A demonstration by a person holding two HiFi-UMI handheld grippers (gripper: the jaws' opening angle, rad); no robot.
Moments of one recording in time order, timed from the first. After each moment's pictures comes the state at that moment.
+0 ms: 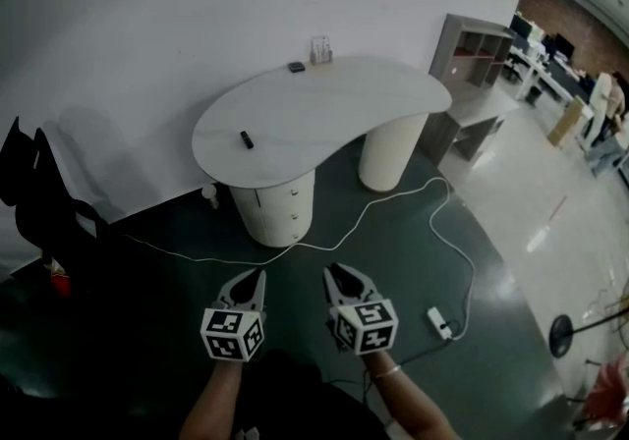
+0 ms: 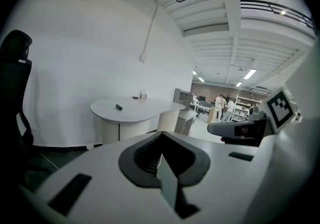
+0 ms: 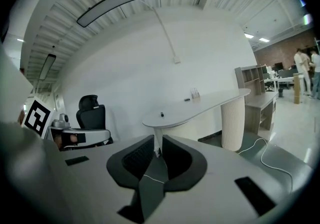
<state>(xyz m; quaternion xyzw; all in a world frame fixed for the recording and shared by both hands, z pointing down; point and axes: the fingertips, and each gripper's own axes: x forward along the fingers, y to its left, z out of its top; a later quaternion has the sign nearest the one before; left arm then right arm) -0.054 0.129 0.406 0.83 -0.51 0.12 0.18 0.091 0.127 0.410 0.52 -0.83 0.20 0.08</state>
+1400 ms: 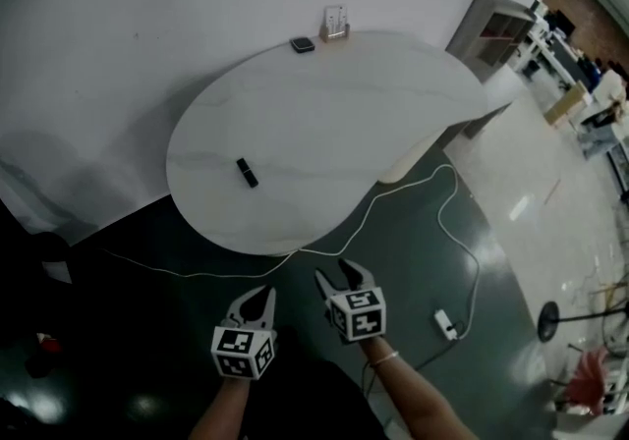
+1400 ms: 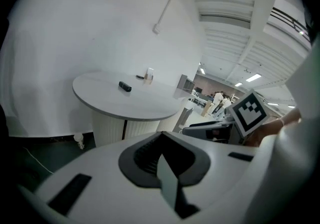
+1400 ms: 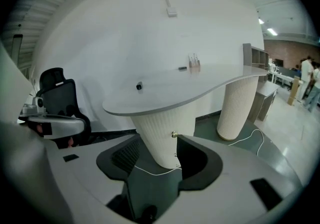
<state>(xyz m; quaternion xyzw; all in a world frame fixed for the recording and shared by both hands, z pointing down) -0.104 -0.074 0.505 0.83 -0.45 0.16 0.28 0.028 -0.109 0.541 0.53 -0.76 0.29 0.24</state>
